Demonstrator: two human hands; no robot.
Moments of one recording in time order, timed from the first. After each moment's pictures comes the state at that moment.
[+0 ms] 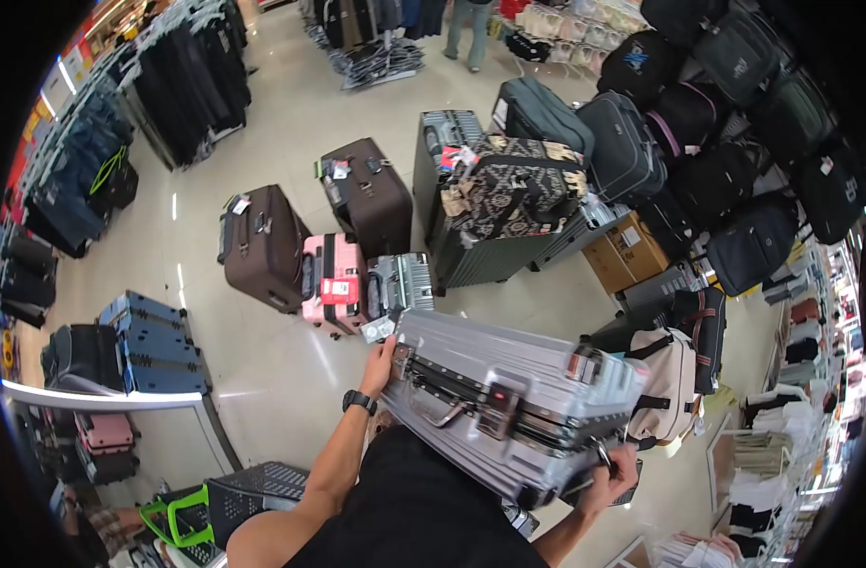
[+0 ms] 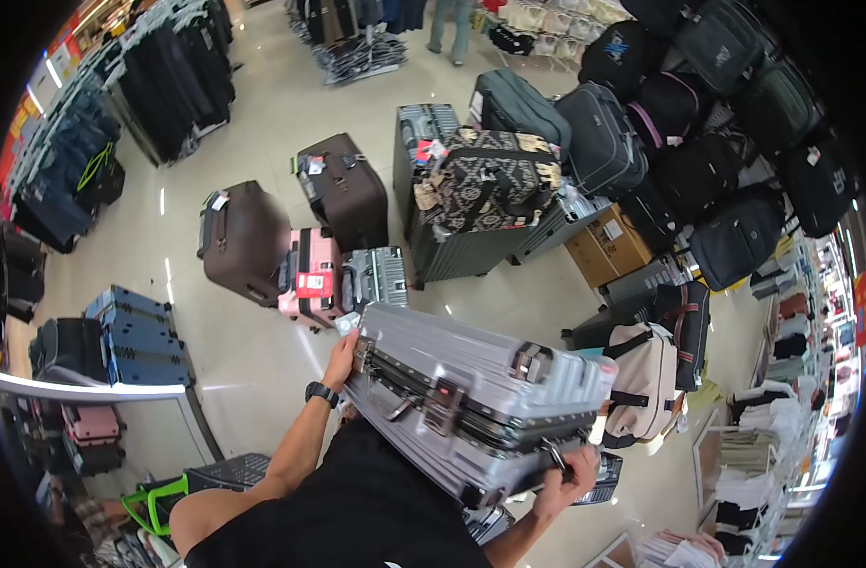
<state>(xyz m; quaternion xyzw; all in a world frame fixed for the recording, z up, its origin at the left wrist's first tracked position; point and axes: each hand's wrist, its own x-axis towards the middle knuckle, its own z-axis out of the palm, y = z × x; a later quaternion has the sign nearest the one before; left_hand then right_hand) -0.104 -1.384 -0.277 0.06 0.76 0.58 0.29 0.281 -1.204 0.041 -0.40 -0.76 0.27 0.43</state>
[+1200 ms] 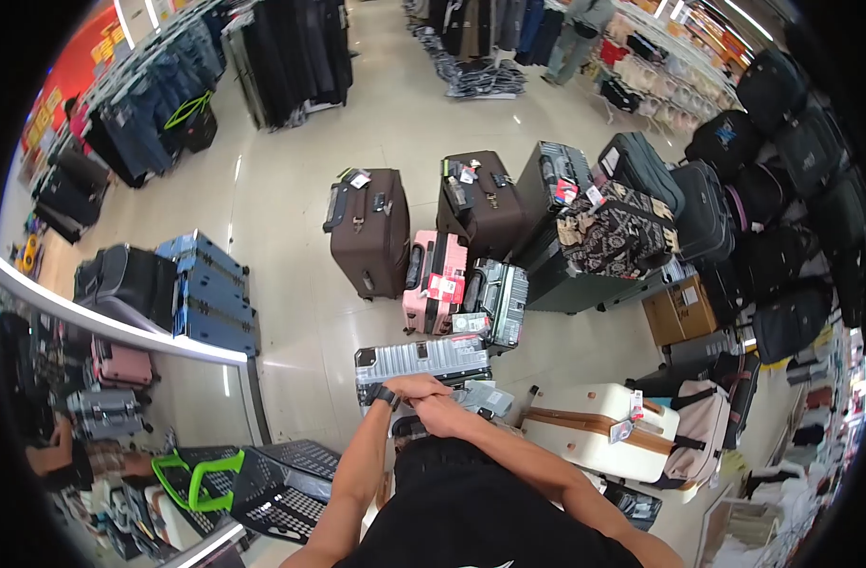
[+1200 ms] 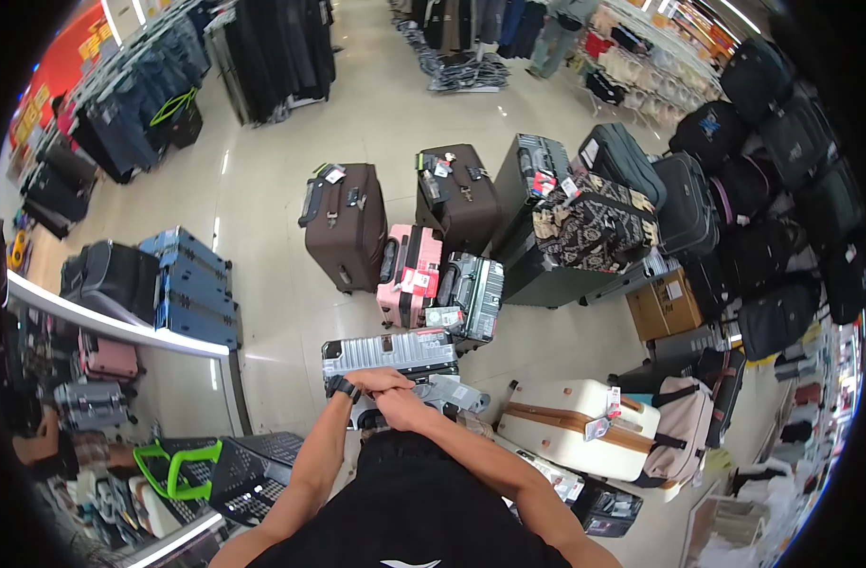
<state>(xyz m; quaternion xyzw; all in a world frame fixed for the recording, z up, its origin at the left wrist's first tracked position) -0.184 -1.601 -0.223 0.15 0.60 0.37 0.70 -0.063 -1.491 -0.174 0.15 -0.91 0.33 -0.20</state>
